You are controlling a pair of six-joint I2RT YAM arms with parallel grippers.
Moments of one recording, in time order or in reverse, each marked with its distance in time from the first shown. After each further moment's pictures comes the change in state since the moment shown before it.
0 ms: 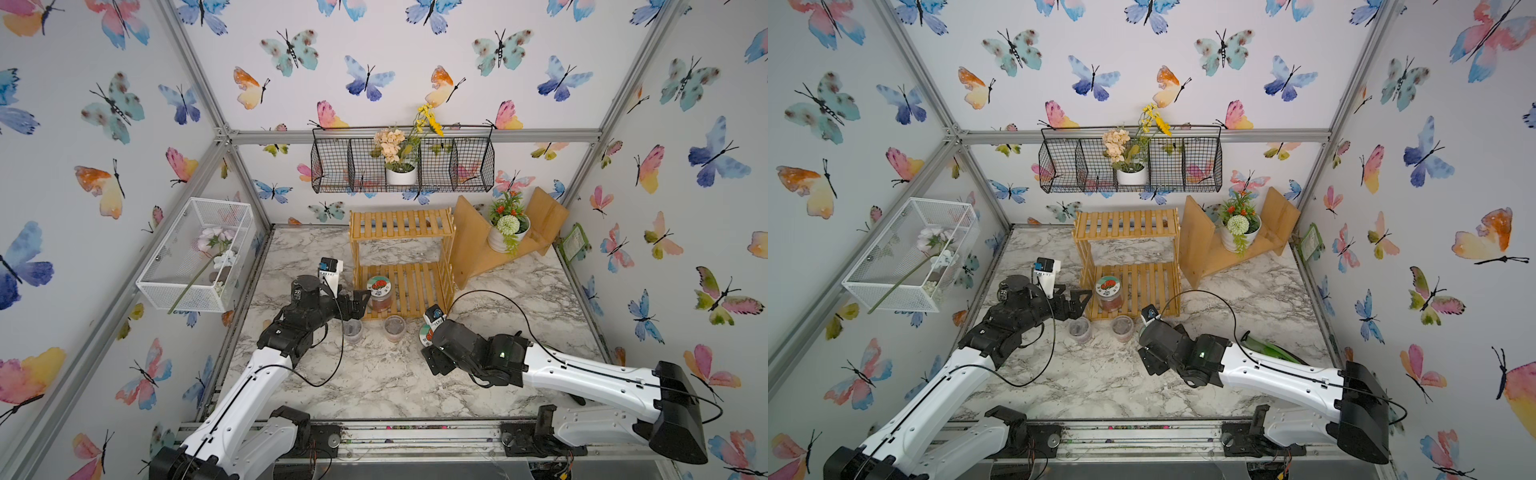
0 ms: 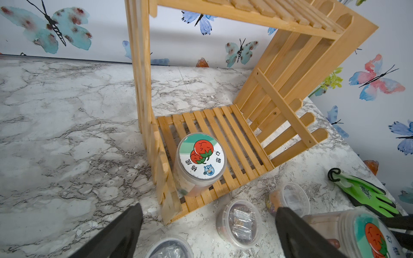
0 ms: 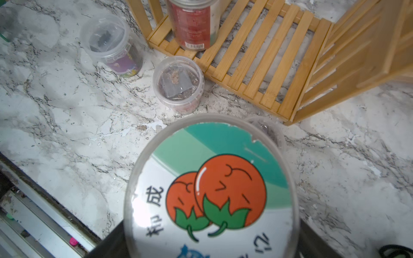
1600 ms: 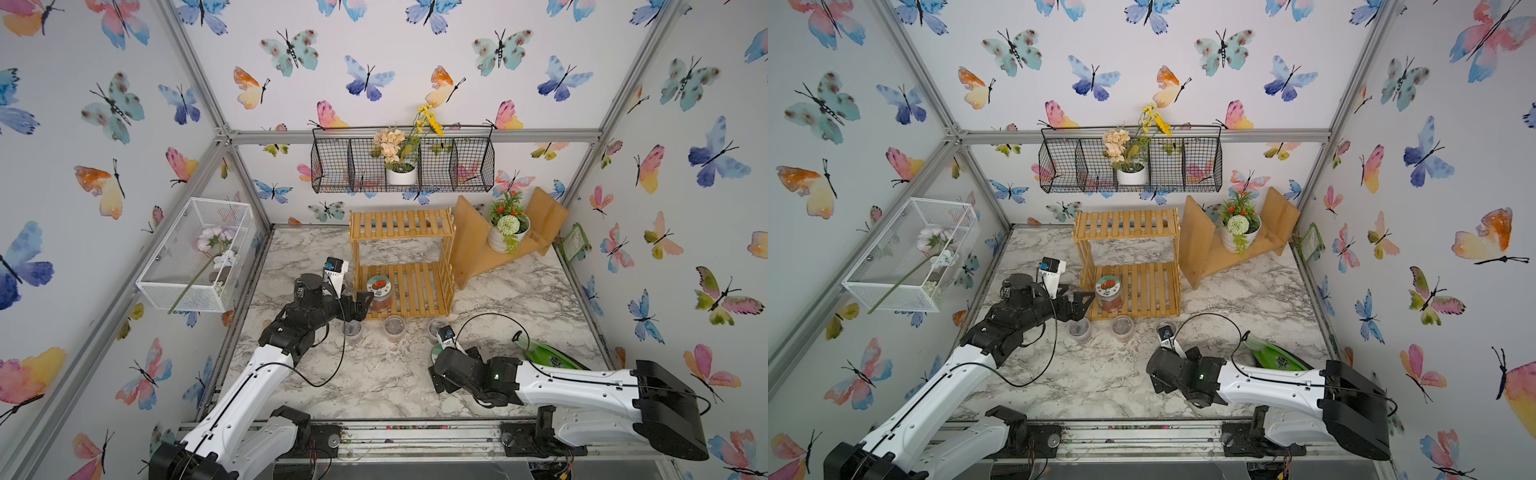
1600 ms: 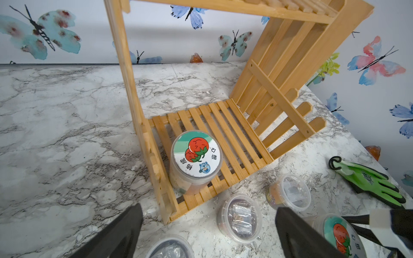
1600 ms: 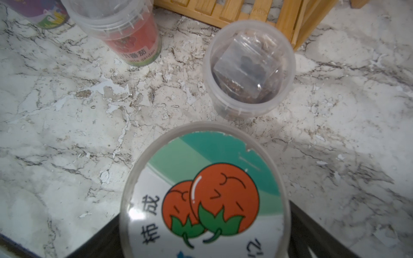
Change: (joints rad) left arm -0.042 0.018 0.032 -0.035 0.006 0.061; right arm 0.045 0.008 -0.244 0.140 0.077 0.222
